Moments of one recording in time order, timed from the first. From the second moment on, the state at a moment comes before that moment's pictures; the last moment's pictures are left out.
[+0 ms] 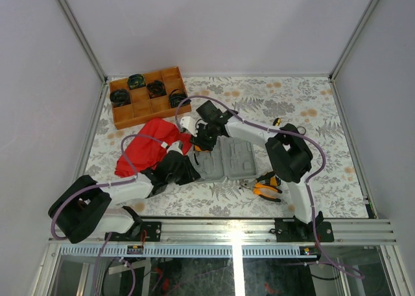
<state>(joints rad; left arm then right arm) -0.70 1.30 0.37 0.16 0.02 -0.91 0.76 2.12 1.62 -0.56 -0.32 -0.60</state>
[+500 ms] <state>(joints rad) -0.70 1.31 0.37 0.20 0.02 -0.91 0.82 2.19 1.76 -0.70 -0.19 -0.64</state>
